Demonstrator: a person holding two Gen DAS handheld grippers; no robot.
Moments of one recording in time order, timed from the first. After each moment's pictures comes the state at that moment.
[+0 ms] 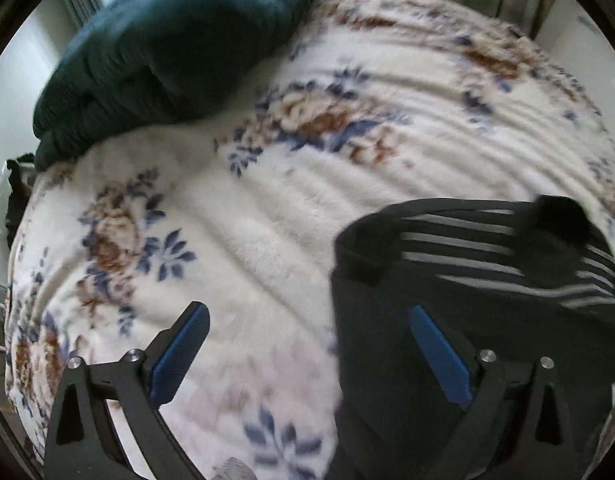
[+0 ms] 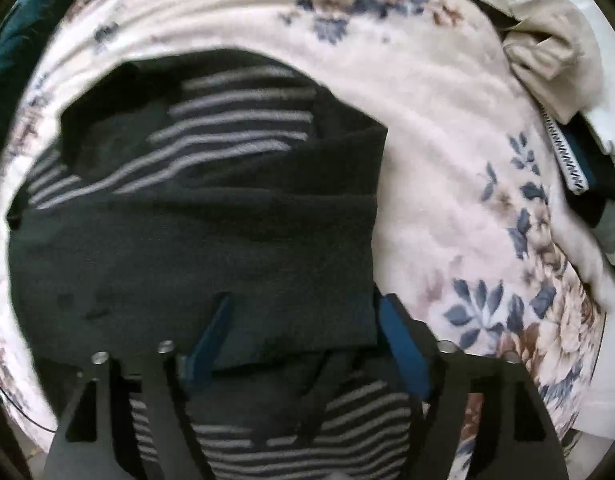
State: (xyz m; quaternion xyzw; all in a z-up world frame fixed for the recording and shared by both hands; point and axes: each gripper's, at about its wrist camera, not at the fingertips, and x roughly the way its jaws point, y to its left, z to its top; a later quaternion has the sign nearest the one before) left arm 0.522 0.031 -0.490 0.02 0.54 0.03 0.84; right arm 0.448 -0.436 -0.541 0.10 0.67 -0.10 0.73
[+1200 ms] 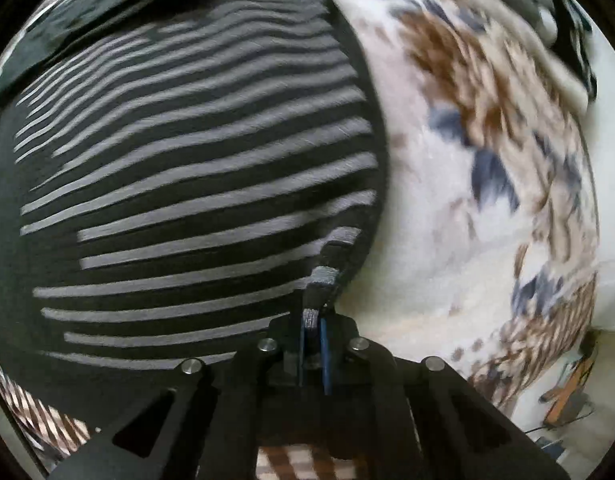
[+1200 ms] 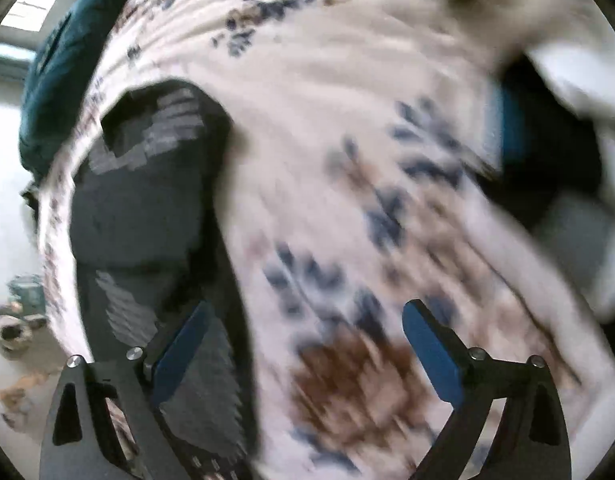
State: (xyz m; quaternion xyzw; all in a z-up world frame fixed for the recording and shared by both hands) left arm 0.169 -0.364 -0.573 0.02 0.70 -0.13 0.70; right arm 0.425 -0.637 -0.530 0.18 0.69 0.08 0.70
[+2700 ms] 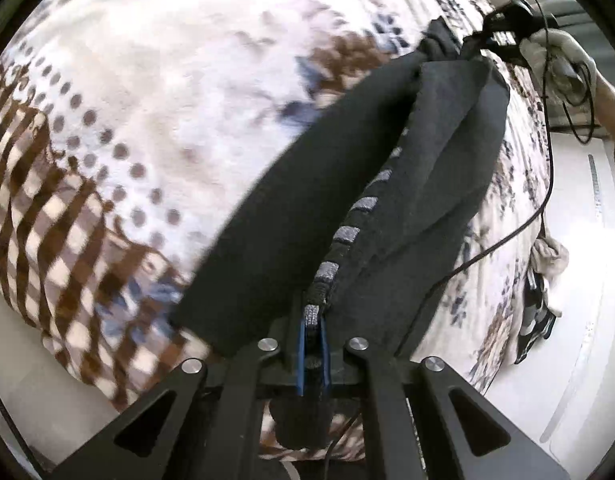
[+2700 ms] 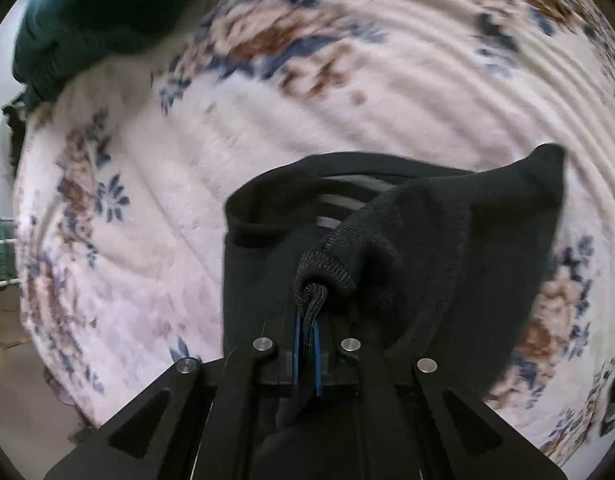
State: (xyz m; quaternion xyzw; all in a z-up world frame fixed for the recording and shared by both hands) left arm 0.125 0.078 -0.549 -0.38 0.63 0.04 0.68; right arm 0.644 -0.061 -0.541 -0.01 0.73 0.11 0.68
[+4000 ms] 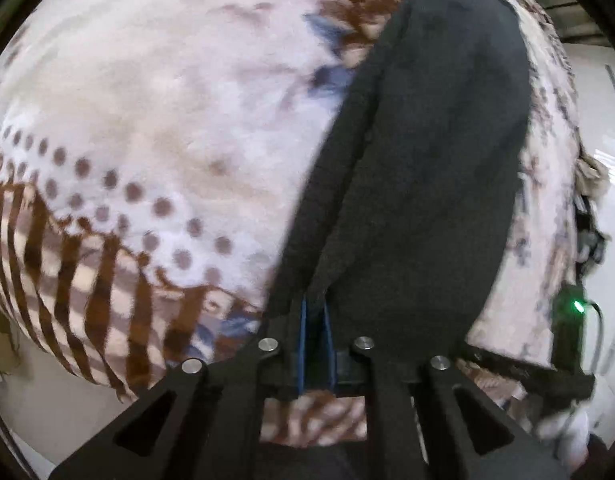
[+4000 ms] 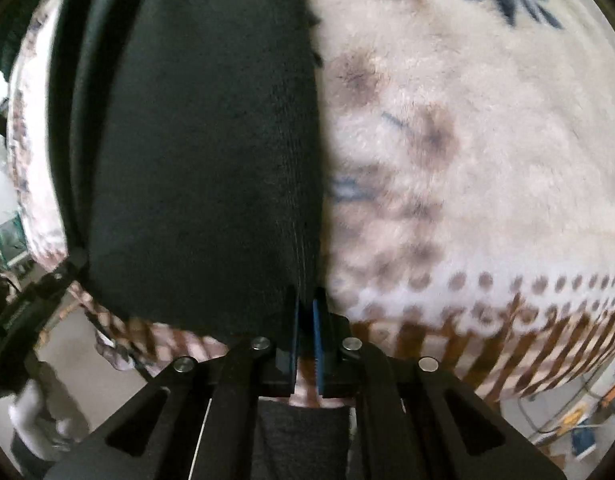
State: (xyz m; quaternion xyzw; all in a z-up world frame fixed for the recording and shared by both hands) left arm 0.152 0.069 -0.563 -0.25 0.72 -0.02 0.65; right arm 0.135 -0.247 -0.613 0.14 0.83 0.06 0.54
